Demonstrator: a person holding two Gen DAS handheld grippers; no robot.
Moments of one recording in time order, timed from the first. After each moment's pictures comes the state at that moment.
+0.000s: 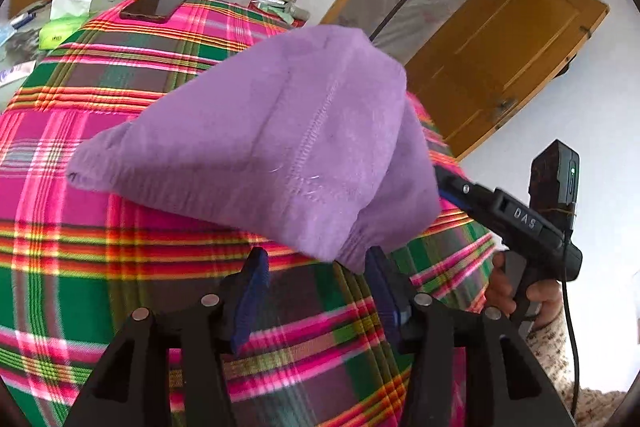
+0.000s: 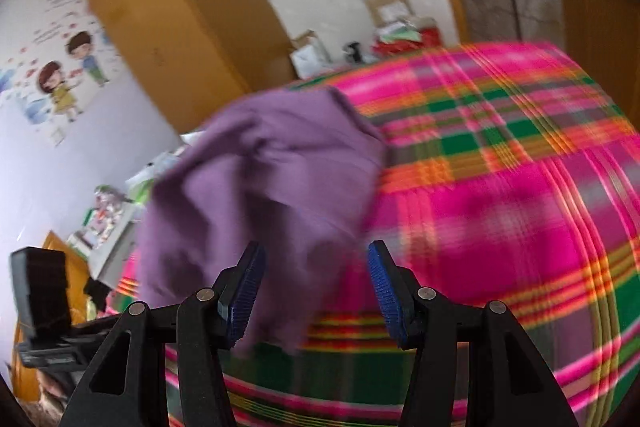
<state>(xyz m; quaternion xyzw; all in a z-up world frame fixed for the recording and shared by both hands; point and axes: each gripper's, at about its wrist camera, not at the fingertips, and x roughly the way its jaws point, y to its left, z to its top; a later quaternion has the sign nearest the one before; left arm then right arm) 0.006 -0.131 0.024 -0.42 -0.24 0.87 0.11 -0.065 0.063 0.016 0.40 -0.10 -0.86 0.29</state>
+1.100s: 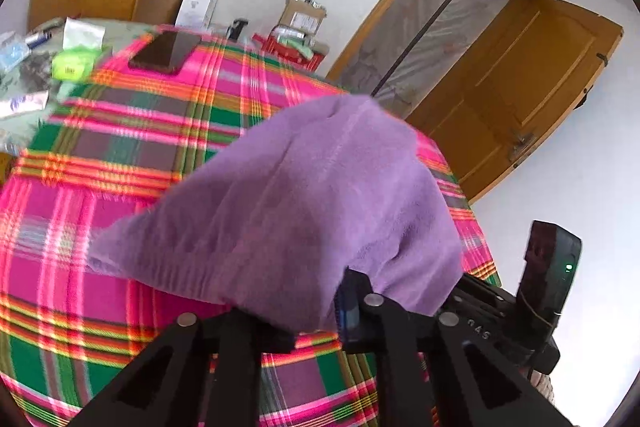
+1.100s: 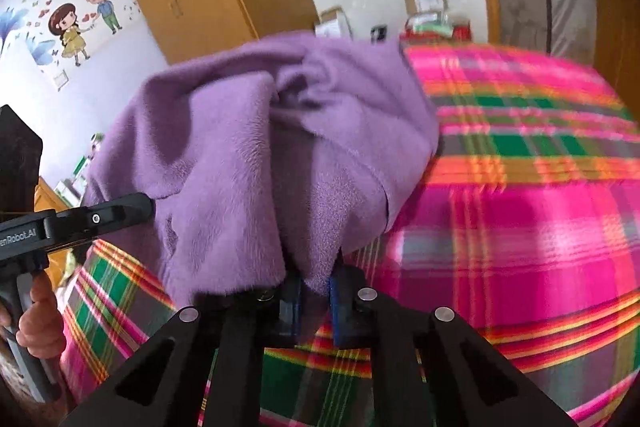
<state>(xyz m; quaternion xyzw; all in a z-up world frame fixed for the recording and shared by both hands) -0.035 -0.150 0.065 -0.38 -0.25 0.89 0.06 -0.066 0.011 0.010 0.39 -0.01 -0.86 0.32</state>
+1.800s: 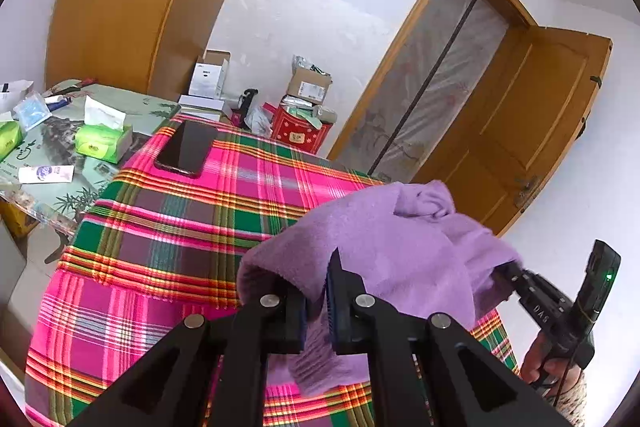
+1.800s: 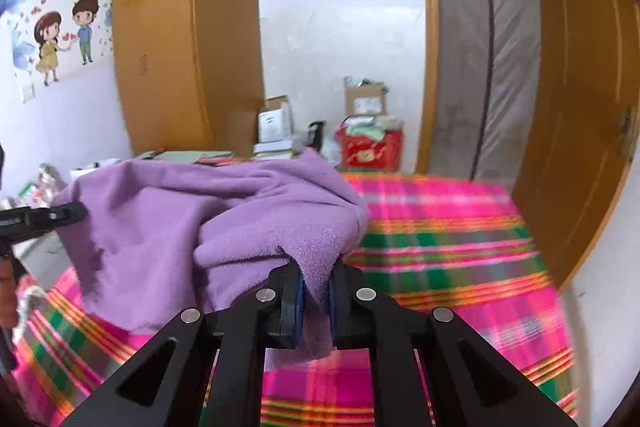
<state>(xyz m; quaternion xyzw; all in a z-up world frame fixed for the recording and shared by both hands) -0.033 -0.183 0.129 -0.29 -0.23 0.93 0.01 -0.076 0.057 0.116 0.24 0.06 -0.95 0.21</state>
